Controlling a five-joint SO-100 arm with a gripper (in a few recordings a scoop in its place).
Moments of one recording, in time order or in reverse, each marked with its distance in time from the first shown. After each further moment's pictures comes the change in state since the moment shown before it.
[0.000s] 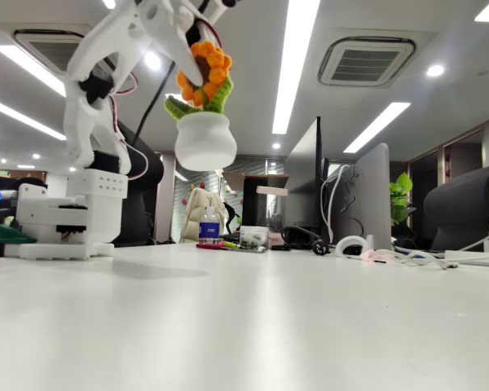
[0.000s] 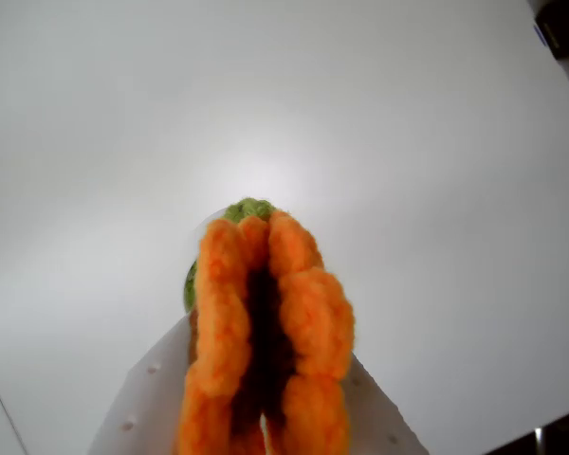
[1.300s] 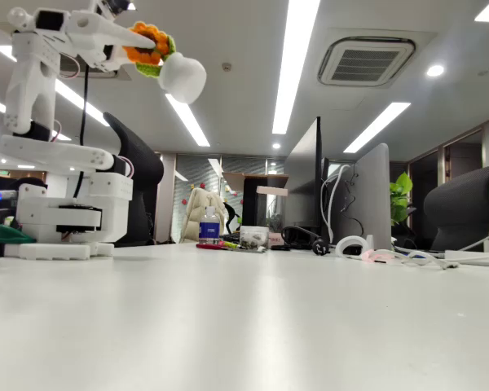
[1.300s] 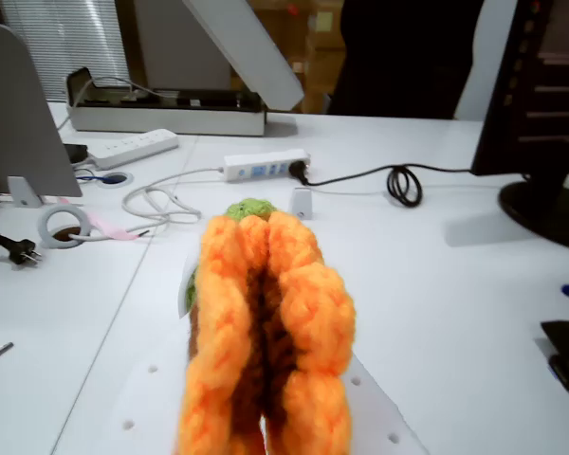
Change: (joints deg) arm -24.7 47.2 -0.5 -2.4 -4.4
